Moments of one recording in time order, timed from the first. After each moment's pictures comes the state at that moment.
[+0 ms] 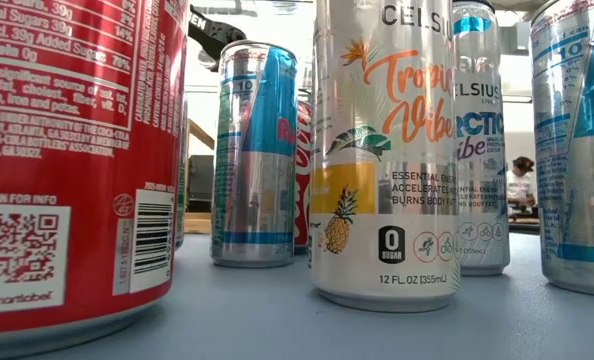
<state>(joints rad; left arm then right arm) 0.75 2.05 1.89 -1.14 -0.04 0.70 -0.42 1.57 2.26 -1.57 0.42 -0.02</state>
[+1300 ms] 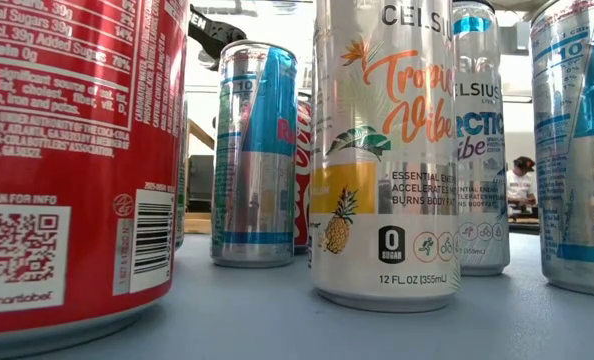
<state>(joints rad) 0.74 2.05 1.89 -1.17 -0.06 0.68 -0.42 1.57 2.26 -1.57 0.36 -0.03</state>
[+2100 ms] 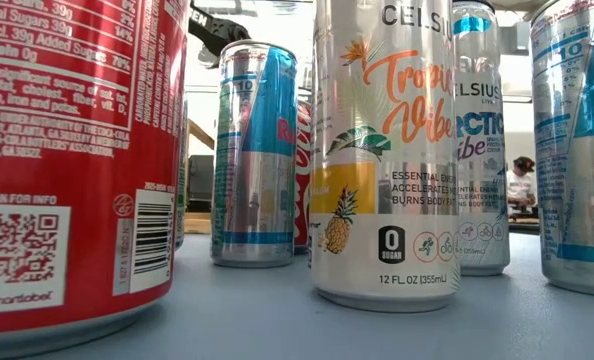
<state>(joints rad) 0.72 2.04 1.89 -1.16 -0.12 0.67 -0.42 1.57 2.26 -1.57 0.36 -0.03</state>
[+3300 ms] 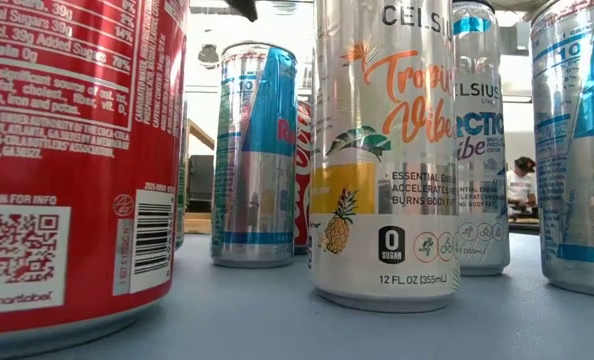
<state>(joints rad) 0.23 1.70 2.14 -1.44 0.17 0.39 -0.42 1.57 2.26 -1.57 0.36 -0.03</state>
